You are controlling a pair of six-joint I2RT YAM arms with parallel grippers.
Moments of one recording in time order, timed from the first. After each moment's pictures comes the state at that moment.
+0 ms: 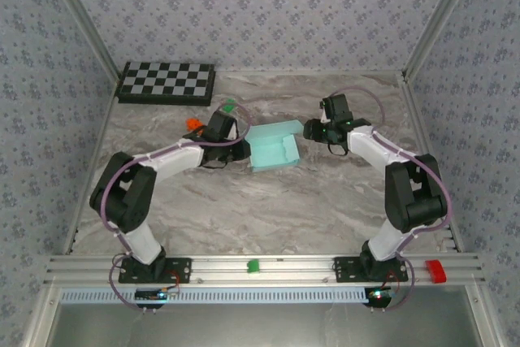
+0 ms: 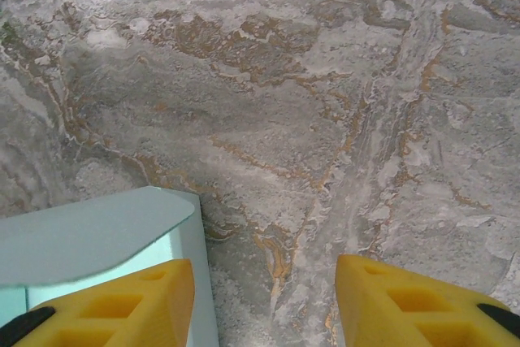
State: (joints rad) left arm -0.57 1.69 1.04 -0.24 0.20 -0.63; right arm 0.28 1.65 1.10 -0.35 -0.08 0.39
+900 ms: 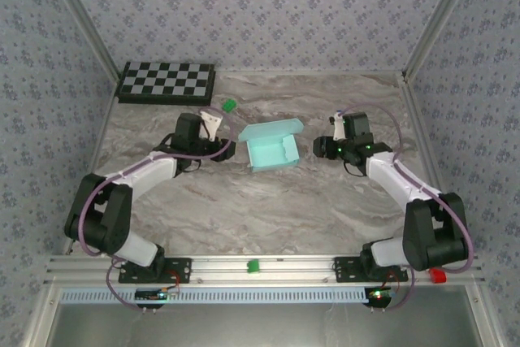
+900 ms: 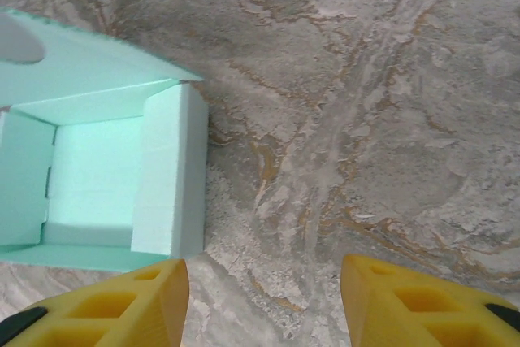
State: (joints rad) left arm -0.39 1.50 0.81 0.02 0.37 -0.09; right arm 0.22 1.35 0.81 -0.28 -0.23 0.21
